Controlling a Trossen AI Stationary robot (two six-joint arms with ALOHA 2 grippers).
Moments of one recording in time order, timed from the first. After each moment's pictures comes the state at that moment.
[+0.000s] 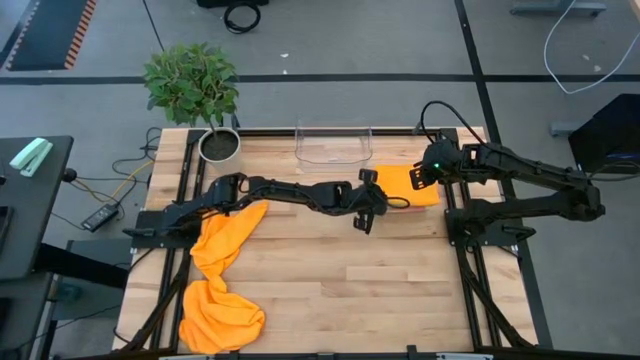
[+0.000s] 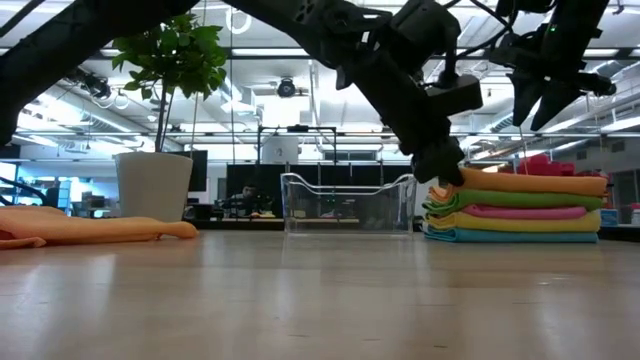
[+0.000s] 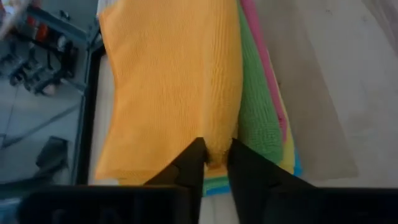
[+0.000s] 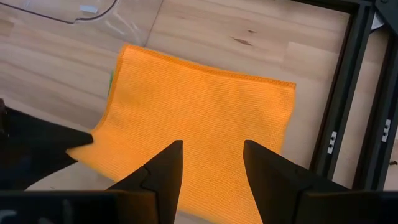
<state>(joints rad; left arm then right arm) 0.03 2.39 1.96 -0.27 -0.38 0.51 -0.32 0.86 0.90 -1.18 0.33 0.89</state>
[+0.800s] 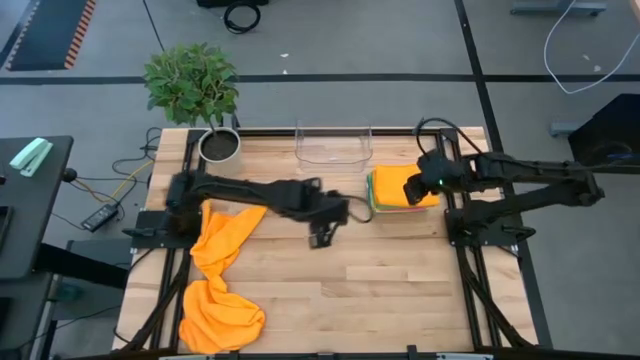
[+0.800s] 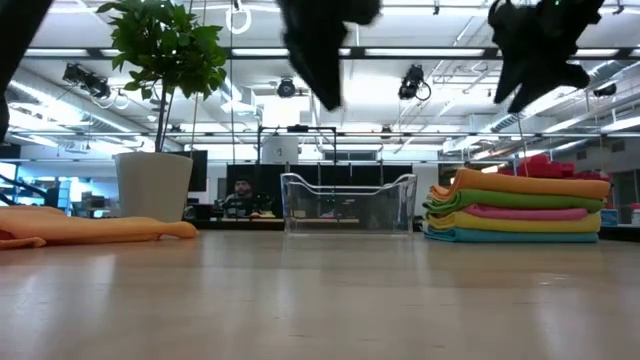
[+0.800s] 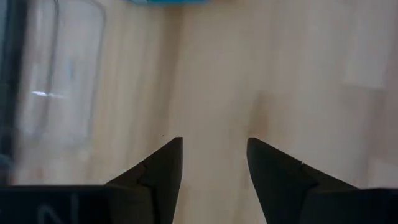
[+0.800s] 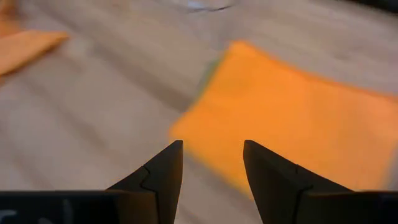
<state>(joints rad) -0.11 1.99 1.89 -1.11 -0.31 -0.18 -0.06 0.86 0.90 -1.03 0.33 0.91</state>
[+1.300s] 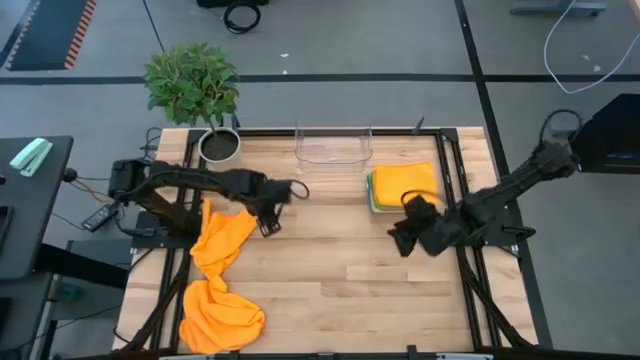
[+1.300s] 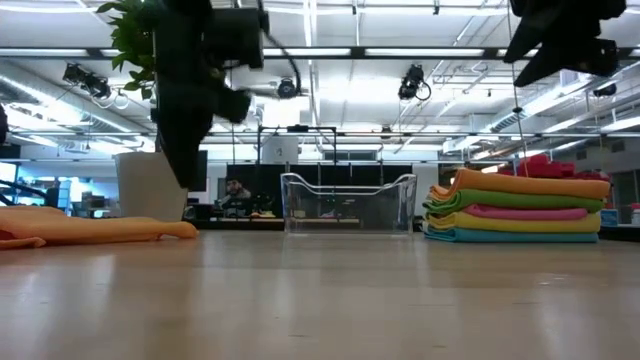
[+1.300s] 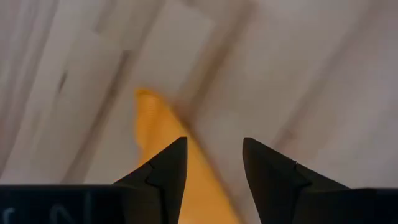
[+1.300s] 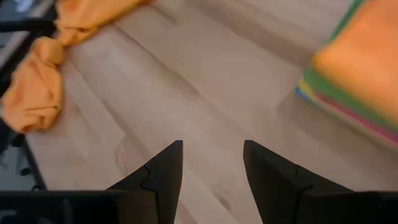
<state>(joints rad) 0.10 1.55 1.02 -0.90 -0.08 -0.38 0.53 1.07 0.87 -0.81 0.54 1.31</state>
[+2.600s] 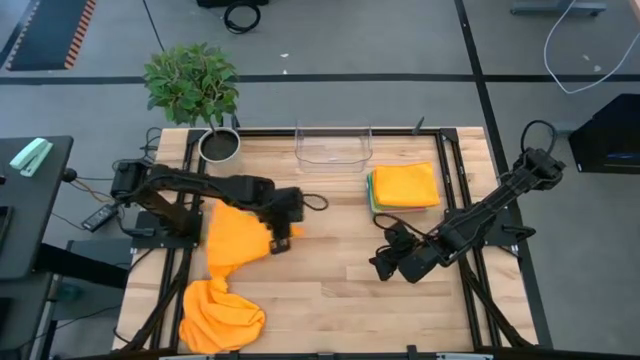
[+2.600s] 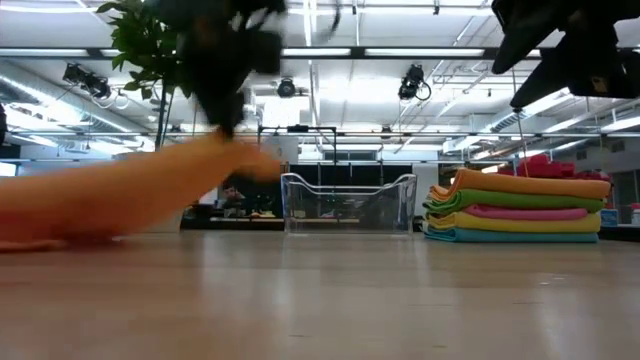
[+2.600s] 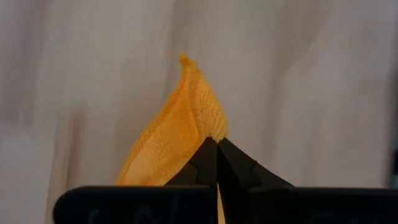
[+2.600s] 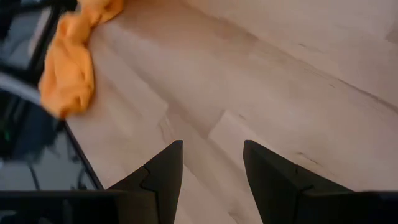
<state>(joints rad) -0.02 1.58 1.16 -0.72 0.18 -0.23 0.60 1.34 0.87 -0.49 0.46 1.50</state>
